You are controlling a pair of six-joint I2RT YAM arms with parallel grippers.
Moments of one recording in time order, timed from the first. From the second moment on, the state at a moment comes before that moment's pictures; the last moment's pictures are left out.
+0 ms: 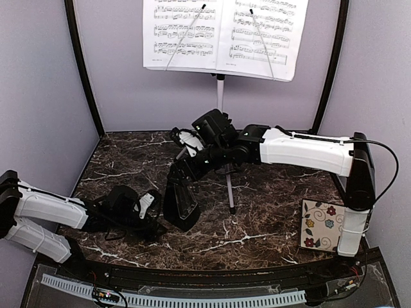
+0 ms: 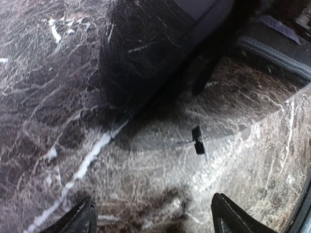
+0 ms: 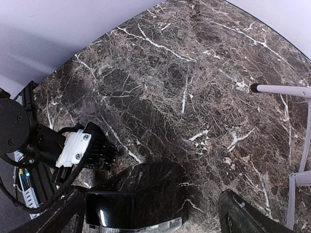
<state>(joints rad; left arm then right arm) -0.80 1.26 0.35 0.06 0.11 -0.22 1.04 1.91 1.70 -0.49 -0.13 0.16</state>
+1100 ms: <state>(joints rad) -0.80 1.48 0.32 0.48 0.11 -0.18 1.05 1.94 1.70 -0.49 -0.14 0.19</state>
